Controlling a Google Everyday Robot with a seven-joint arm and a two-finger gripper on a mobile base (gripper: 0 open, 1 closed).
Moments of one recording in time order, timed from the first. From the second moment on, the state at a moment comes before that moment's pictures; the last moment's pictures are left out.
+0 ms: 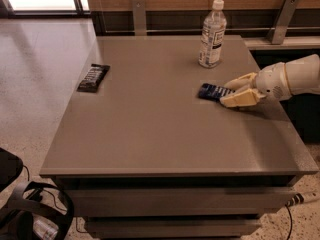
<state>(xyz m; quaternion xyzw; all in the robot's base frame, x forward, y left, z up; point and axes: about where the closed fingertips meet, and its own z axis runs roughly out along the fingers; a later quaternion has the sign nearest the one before) 0.598 -0.216 0.814 -0.49 0.74 0.24 0.38</state>
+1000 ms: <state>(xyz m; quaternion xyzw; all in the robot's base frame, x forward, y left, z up) 0.608 -0.195 0.861 -0.51 0.73 0.23 0.39</state>
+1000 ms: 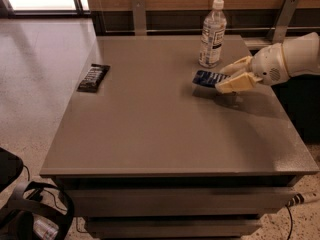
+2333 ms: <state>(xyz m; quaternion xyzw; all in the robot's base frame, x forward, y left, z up) 0.633 -0.050 0.920 -0.51 0.75 0.17 0.38</state>
